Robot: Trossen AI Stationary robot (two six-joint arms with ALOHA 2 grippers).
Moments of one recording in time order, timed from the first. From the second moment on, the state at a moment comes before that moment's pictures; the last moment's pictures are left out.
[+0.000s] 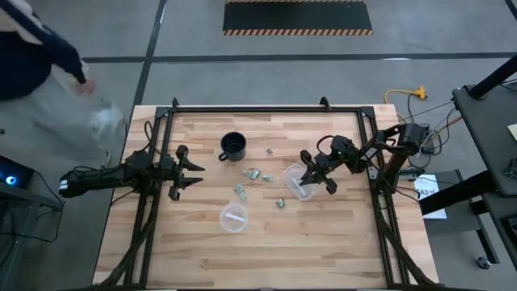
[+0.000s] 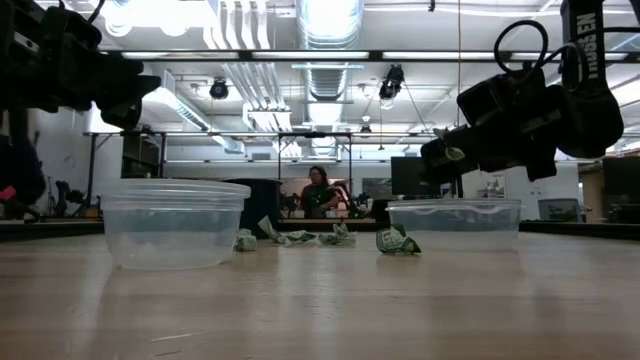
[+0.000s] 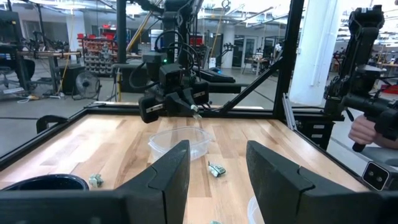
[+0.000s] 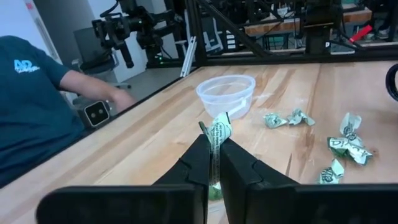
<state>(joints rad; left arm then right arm) 0.11 0.06 0.01 0.07 0.18 -0.07 -0.41 1.75 0.23 1.39 -0.99 0.09</state>
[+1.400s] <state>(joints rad) 0.11 0.06 0.01 0.18 0.18 -0.18 -0.35 1.75 0.26 1.39 -0.92 0.05</state>
